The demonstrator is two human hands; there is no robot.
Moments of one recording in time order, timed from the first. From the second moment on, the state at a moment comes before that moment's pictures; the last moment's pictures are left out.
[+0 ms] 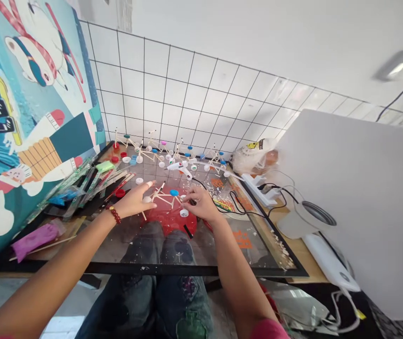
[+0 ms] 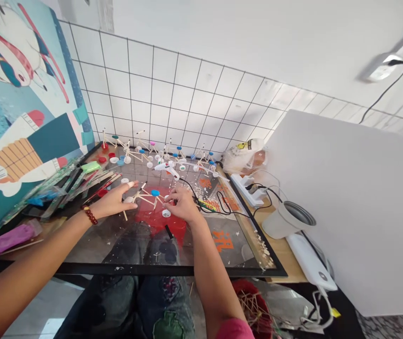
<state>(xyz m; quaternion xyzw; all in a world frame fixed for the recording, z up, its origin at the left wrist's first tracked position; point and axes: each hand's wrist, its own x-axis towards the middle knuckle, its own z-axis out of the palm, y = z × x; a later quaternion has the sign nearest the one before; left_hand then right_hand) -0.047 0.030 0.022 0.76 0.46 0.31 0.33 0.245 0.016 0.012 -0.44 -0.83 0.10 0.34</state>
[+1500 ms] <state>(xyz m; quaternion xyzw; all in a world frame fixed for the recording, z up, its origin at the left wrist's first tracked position) -0.040 0.018 -0.003 0.80 0.43 0.31 0.28 0.210 0.024 0.013 -0.37 -0.79 0.22 0.43</state>
